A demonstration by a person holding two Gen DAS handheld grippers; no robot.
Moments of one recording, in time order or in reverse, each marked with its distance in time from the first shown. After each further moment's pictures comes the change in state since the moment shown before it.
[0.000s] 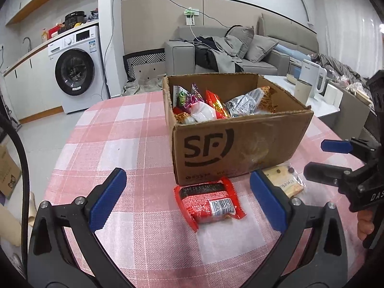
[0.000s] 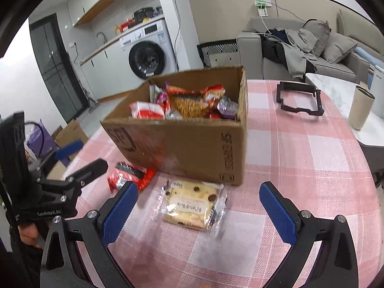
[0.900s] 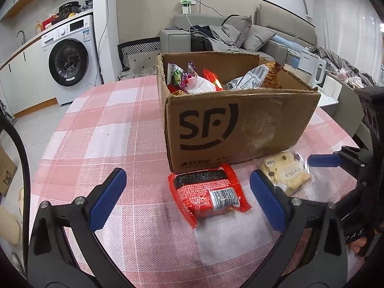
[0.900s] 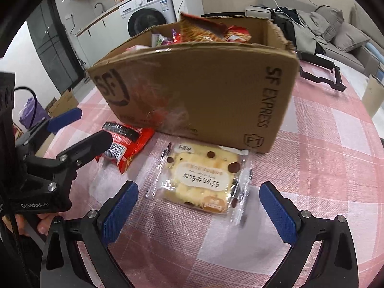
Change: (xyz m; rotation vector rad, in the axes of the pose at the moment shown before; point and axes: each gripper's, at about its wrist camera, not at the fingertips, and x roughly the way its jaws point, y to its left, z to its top) left arm 0.039 0.009 -0.016 -0.009 0.064 -0.034; right arm 0.060 0.018 -0.022 -0.057 0.182 -0.020
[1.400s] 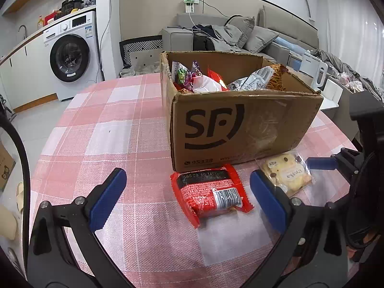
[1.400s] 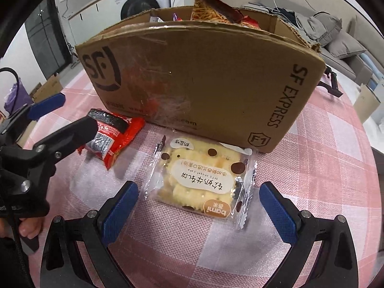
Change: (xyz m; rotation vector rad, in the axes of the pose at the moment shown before) left arm 0.002 0.002 -0.002 -0.026 0.006 -0.003; right arm 0.017 0.021 -0.001 -0.046 0.054 -0.130
